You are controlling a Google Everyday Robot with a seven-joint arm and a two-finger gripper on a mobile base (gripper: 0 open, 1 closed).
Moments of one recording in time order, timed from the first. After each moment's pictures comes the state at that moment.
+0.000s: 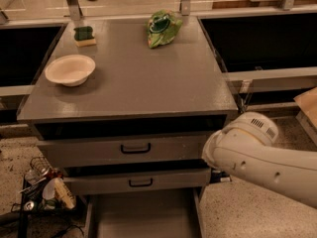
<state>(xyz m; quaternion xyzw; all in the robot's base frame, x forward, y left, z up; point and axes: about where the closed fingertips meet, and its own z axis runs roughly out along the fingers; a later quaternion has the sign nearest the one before) 0.504 -0.161 0.663 -0.46 0.85 -0.11 0.24</state>
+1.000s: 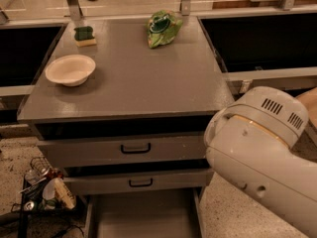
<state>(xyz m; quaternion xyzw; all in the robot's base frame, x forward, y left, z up) 0.468 -0.150 0.813 -0.46 0.82 -0.22 0.28</state>
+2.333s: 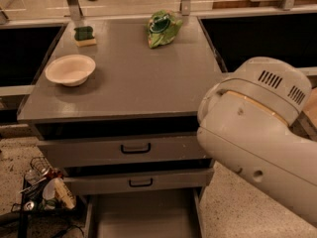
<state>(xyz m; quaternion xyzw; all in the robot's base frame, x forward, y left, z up) 0.491 -0.132 0.872 -0.46 0.79 -0.25 0.32</state>
